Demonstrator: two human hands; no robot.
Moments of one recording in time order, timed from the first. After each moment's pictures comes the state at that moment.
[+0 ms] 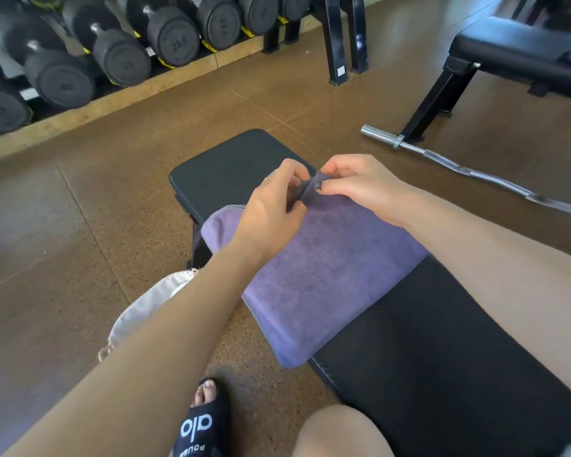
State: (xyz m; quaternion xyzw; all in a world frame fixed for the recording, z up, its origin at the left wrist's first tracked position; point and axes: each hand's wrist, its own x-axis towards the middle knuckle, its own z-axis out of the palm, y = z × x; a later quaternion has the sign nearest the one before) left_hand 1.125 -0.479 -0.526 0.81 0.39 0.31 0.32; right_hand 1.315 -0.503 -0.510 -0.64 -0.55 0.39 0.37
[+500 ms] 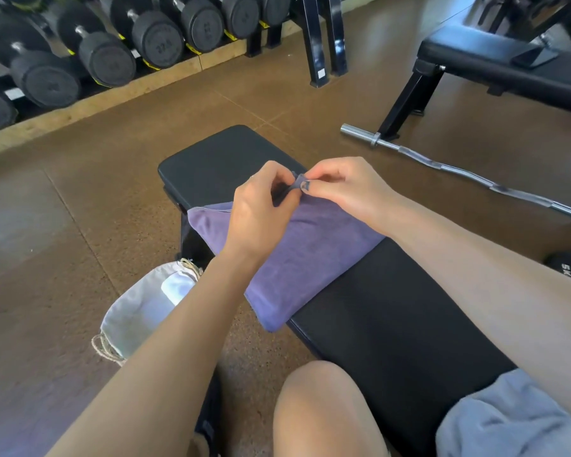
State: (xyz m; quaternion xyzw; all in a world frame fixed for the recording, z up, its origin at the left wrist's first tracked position) left_hand 1.123 -0.537 -0.513 0.77 0.37 0.42 0.31; right_hand 1.294 -0.578 -0.486 -0.61 -0.58 0.34 0.41
